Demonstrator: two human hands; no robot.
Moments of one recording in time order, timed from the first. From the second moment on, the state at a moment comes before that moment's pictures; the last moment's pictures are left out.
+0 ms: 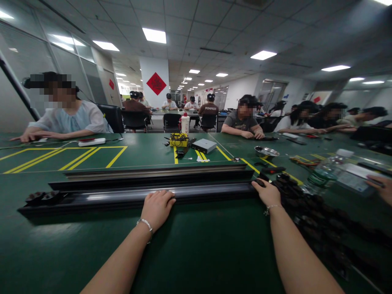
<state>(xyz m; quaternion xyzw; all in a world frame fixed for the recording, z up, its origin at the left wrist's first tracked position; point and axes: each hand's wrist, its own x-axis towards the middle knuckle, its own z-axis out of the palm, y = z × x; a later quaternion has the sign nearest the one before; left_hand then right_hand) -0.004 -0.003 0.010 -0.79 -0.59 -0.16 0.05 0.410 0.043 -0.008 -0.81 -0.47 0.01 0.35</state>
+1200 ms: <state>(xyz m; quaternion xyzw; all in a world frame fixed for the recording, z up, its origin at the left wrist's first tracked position) -0.007 -0.001 0.008 -0.79 -0.59 -0.17 0.04 0.417 0.041 -0.008 -0.82 -0.43 0.03 0.39</state>
